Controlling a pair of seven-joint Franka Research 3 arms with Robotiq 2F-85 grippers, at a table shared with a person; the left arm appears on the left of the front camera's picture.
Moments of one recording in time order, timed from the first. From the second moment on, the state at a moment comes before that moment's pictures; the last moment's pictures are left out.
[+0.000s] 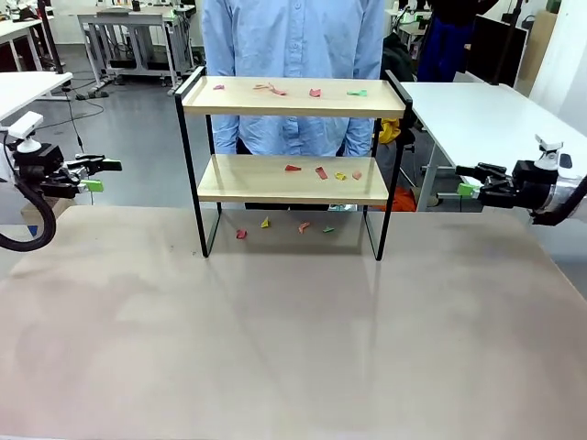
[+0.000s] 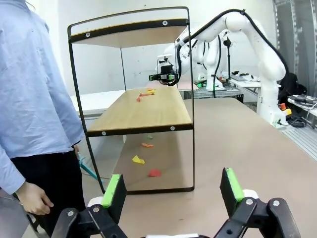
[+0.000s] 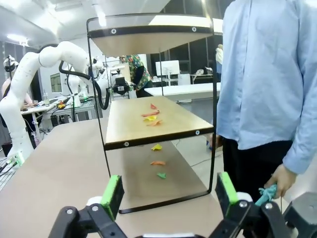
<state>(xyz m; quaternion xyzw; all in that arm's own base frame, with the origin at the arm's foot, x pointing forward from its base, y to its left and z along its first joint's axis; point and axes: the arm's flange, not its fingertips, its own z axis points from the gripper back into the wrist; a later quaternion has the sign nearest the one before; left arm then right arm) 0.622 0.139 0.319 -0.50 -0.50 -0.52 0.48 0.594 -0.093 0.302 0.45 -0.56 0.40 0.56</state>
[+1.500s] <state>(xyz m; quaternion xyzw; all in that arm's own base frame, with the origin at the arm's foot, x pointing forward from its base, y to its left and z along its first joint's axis) 0.618 0.173 0.366 -0.51 -0.51 -0.49 0.49 0.622 -0.100 0.311 0.48 -0.55 0.45 0.51</state>
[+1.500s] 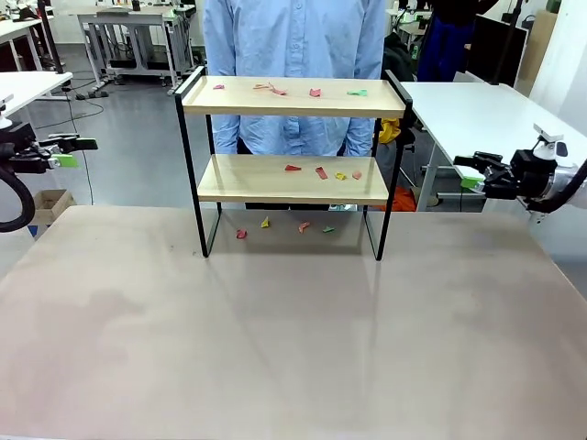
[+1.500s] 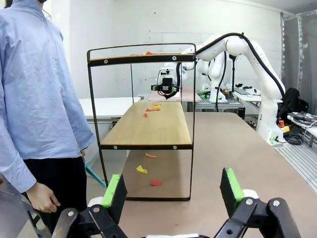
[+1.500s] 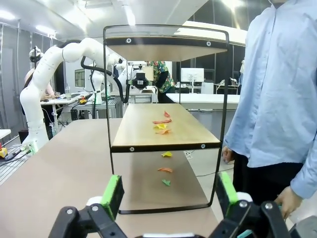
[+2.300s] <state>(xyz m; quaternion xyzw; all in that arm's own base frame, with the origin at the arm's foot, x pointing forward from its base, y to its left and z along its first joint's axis) 0.618 0.173 0.362 -0.51 -0.50 -0.49 0.49 0.622 -0.100 0.309 0.48 -0.55 0.45 0.52</state>
